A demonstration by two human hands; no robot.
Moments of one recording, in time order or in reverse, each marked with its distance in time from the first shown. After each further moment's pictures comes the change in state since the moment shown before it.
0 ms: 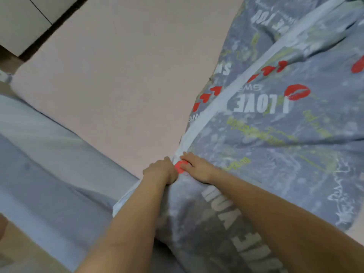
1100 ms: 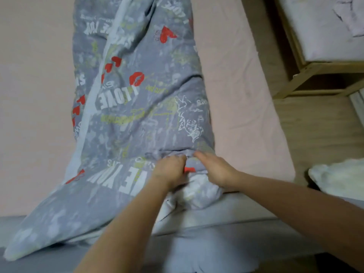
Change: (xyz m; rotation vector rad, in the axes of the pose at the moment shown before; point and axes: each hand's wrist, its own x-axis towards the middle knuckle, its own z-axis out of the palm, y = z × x) left_hand -0.169 0.239 0.157 0.653 0.220 0.931; right_hand -0.360 0.158 0.037 0.048 0.445 0.393
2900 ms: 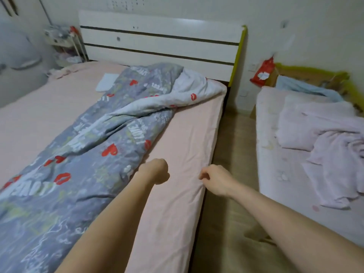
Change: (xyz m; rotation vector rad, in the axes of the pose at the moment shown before) left_hand 0.379 0.318 -0.334 -0.084 0.218 -0.544; right_hand 0.054 0.419 -0.494 -0.019 0.168 -0.145
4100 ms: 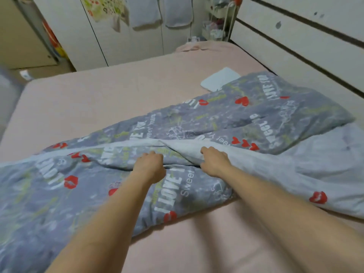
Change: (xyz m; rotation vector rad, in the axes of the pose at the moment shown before) left_hand 0.381 -0.221 -0.155 -0.361 -0.004 -0.877; right_hand 0.659 -0.192 -0.084 -0.554 -0.381 -0.692
